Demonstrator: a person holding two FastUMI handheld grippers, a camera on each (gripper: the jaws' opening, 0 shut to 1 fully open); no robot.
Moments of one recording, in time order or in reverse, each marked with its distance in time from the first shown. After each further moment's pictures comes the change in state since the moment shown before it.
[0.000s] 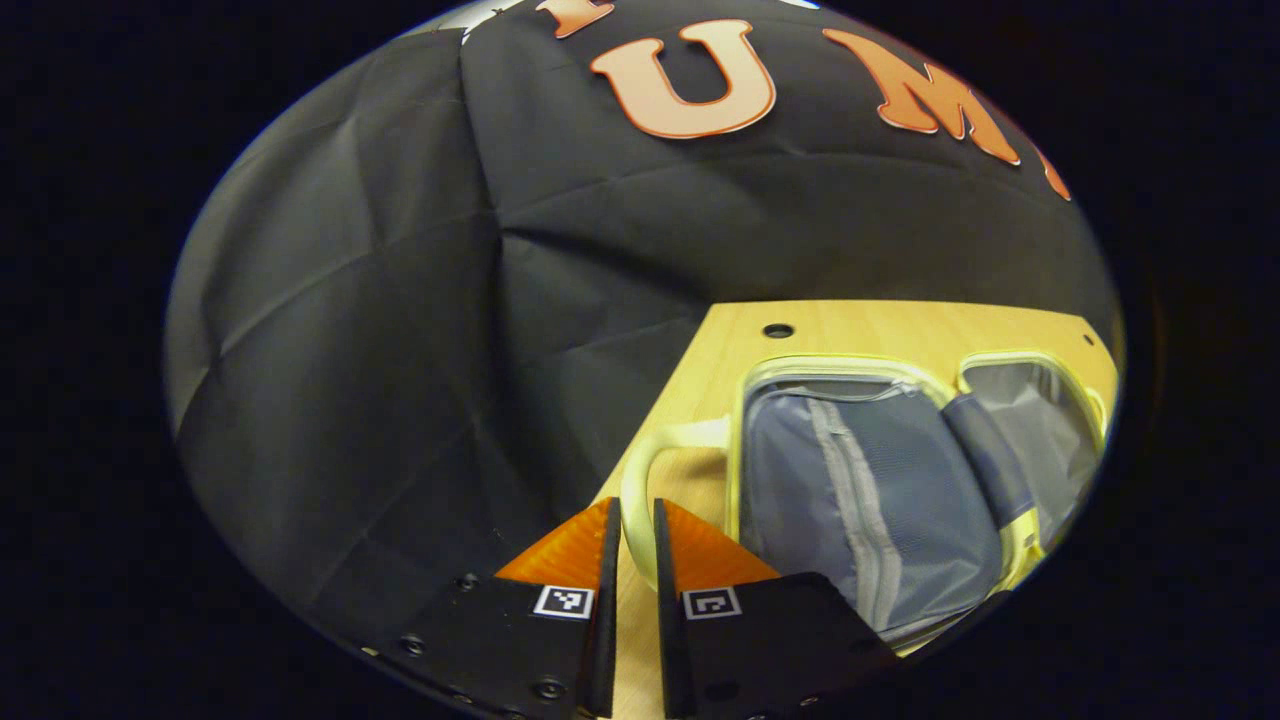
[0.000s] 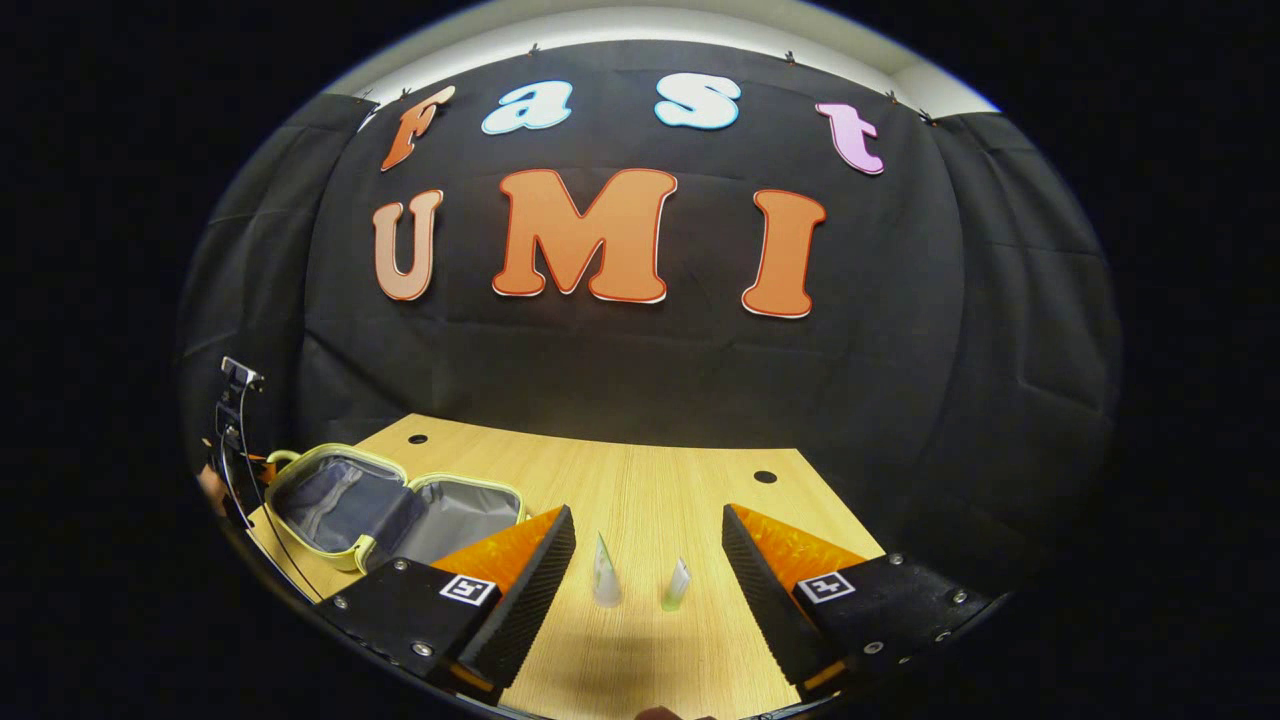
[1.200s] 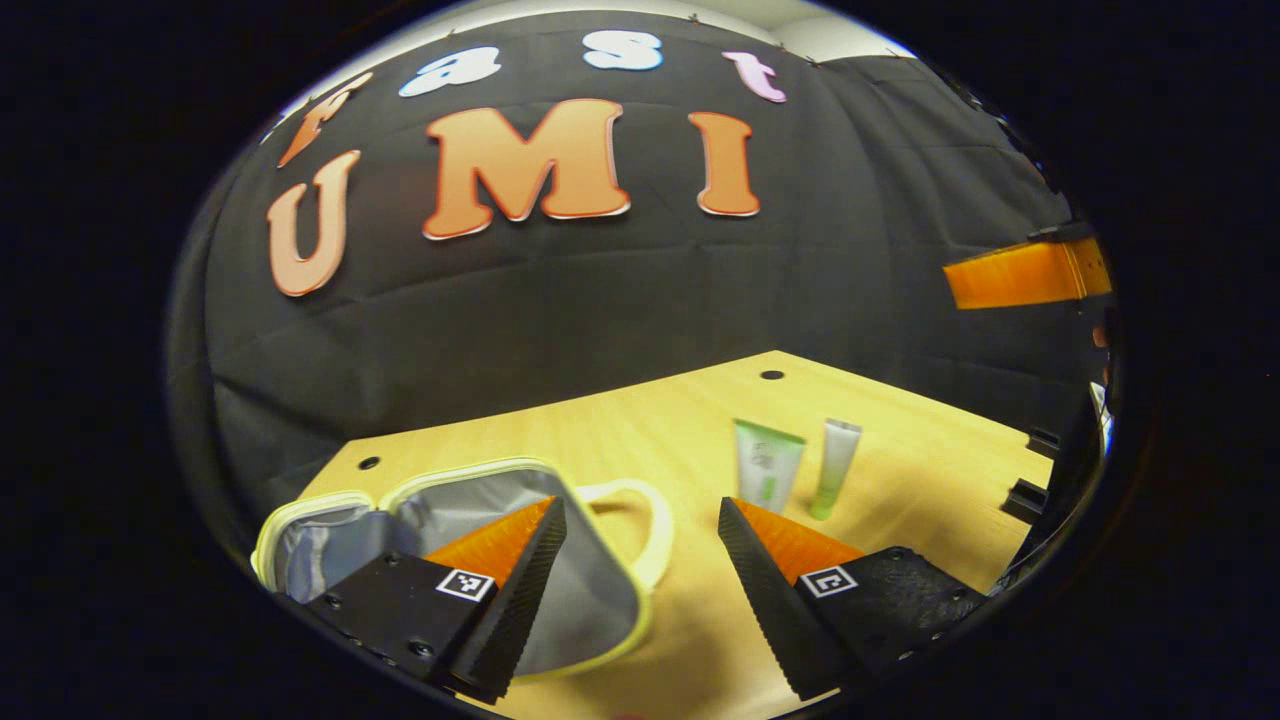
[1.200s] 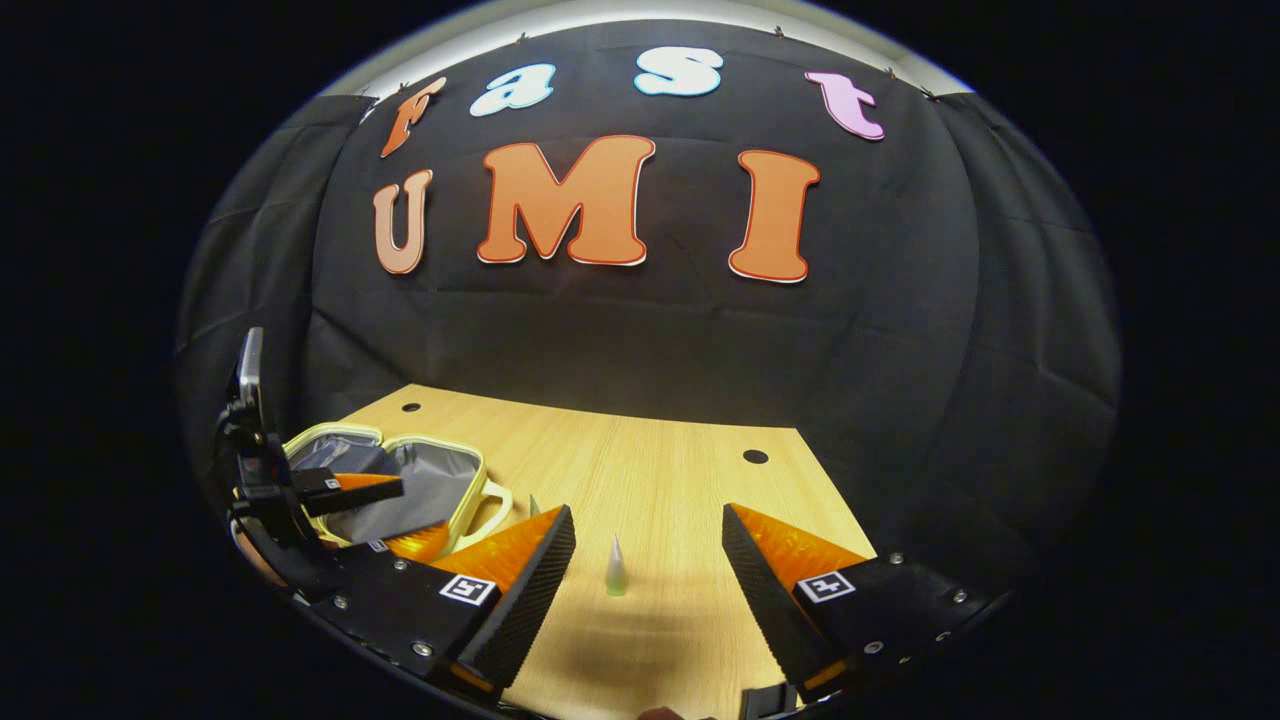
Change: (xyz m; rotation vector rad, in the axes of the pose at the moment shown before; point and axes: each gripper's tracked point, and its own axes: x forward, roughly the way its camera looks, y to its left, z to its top) left arm -0.264 -0.501 0.054 0.174 -0.345 -0.816; right arm 0.022 -0.078 -0.038 -0.037 0.080 0.082
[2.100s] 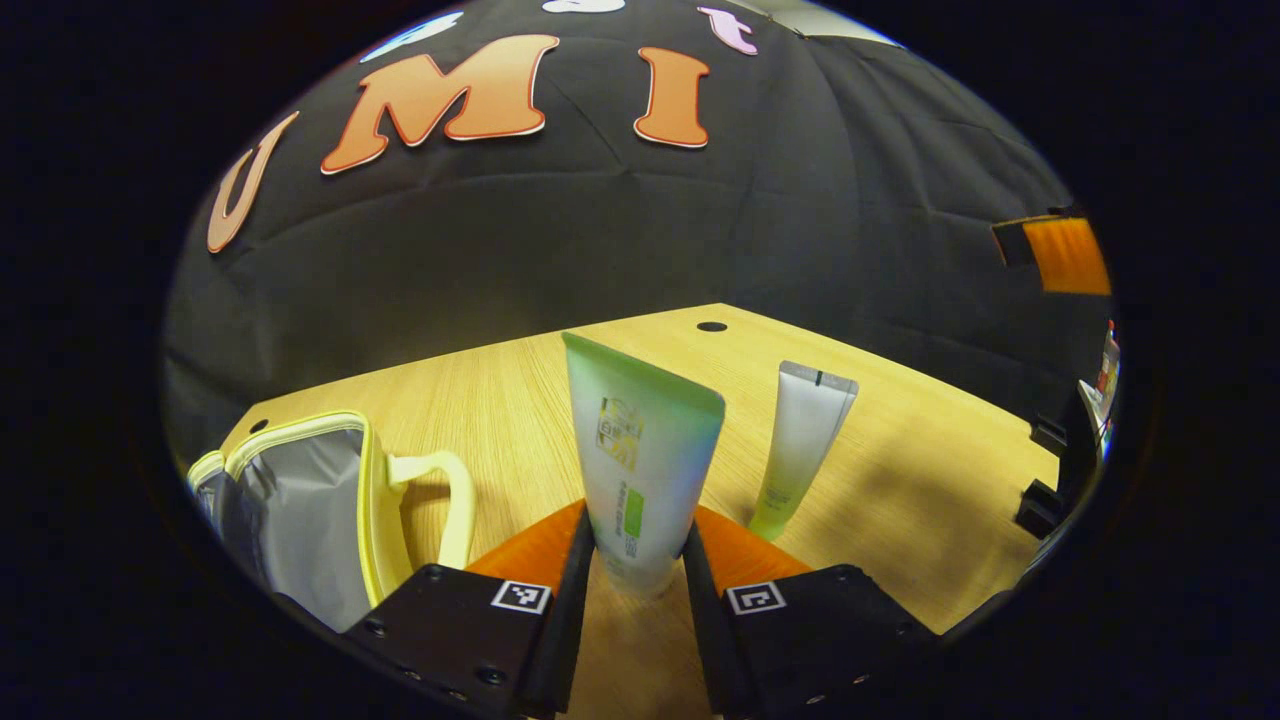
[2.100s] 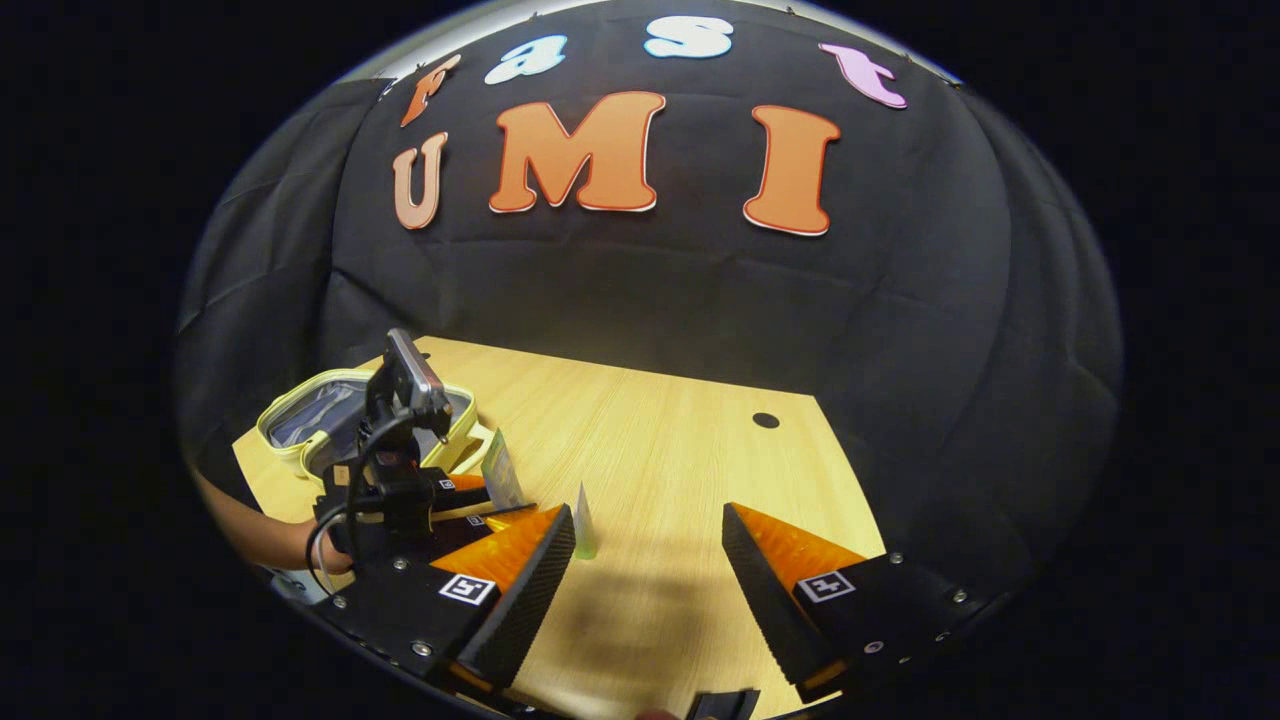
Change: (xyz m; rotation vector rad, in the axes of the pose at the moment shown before) left arm 0.096 -0.074 -0.044 -0.063 0.113 -0.102; right arm 0.024 -0.026 -0.058 -0.047 0.120 0.107
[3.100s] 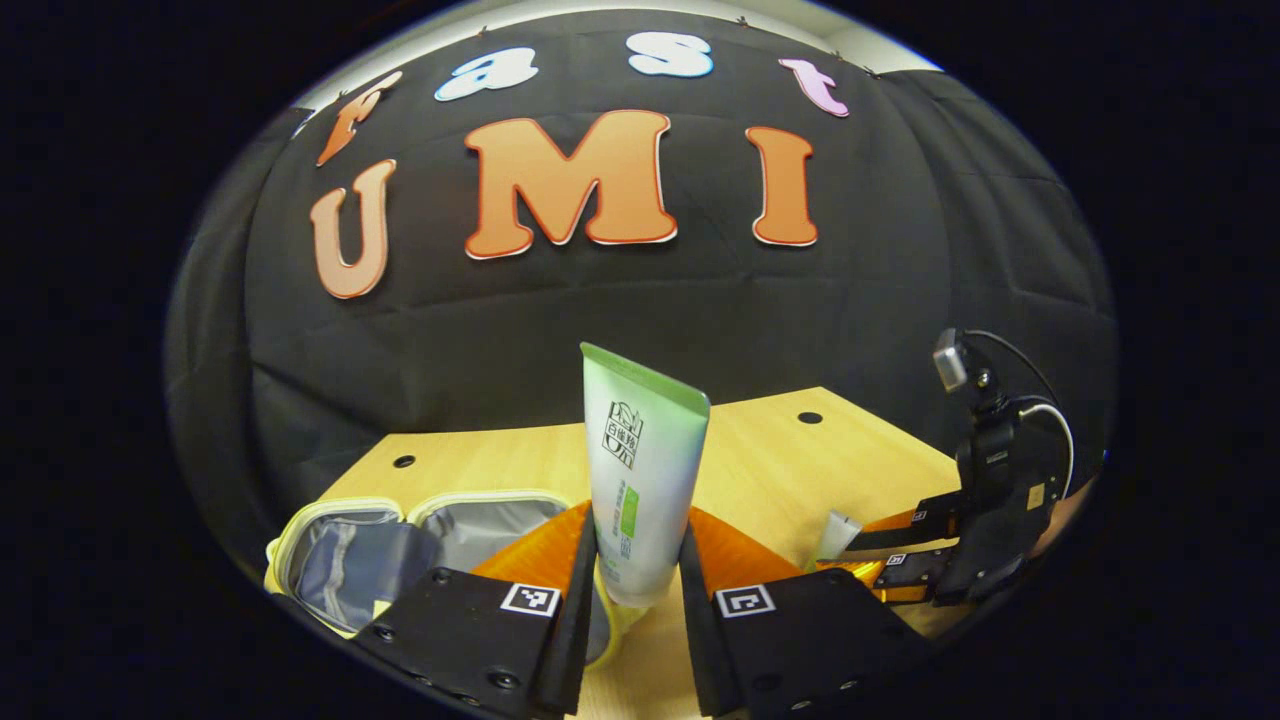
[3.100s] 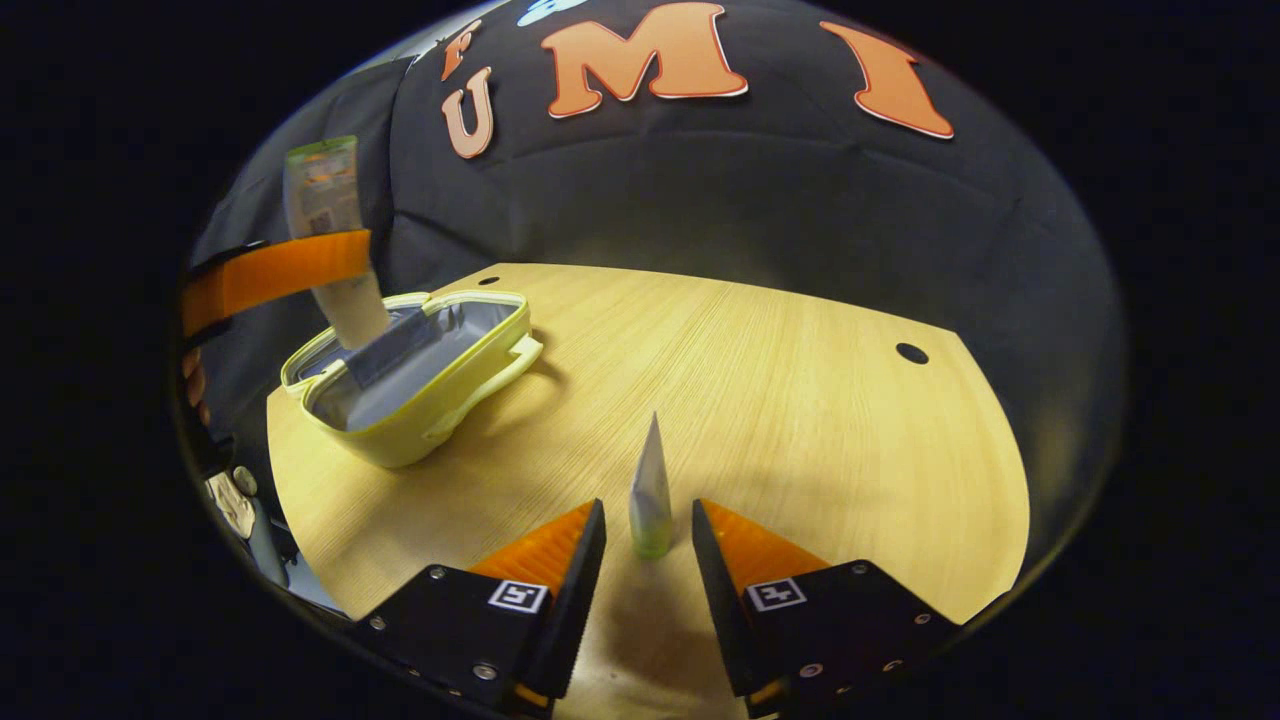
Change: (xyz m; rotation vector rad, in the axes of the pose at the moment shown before) left arm -0.140 0.084 0.110 -0.069 -0.116 0.336; right arm 0.119 0.065 -0.082 -0.036 0.187 0.291
